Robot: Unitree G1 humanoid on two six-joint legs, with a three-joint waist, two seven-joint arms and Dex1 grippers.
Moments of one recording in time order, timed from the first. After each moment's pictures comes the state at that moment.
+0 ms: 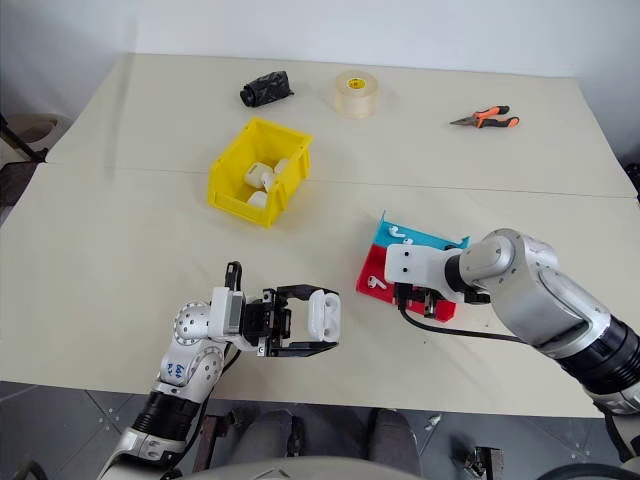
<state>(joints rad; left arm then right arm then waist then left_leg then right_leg) -0.23 0.22 -0.17 0.02 -0.48 -0.27 -1.27 -0.65 -1.05 0.52 -0.43 0.01 0.83 1.08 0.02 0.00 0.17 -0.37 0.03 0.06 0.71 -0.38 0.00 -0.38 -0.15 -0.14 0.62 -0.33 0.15</state>
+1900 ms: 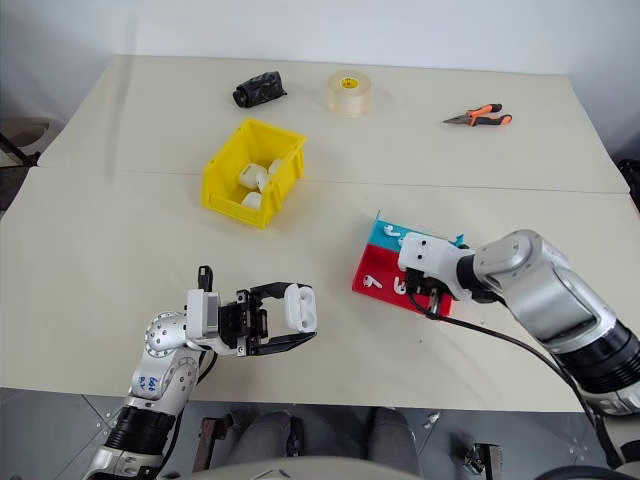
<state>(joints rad) -0.15 0.30 -0.10 -0.04 -0.48 -0.26 -1.19 -0.58 -1.00 0.39 -0.35 0.12 0.90 1.06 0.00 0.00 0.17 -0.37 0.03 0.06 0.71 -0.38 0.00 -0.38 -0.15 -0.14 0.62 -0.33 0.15</state>
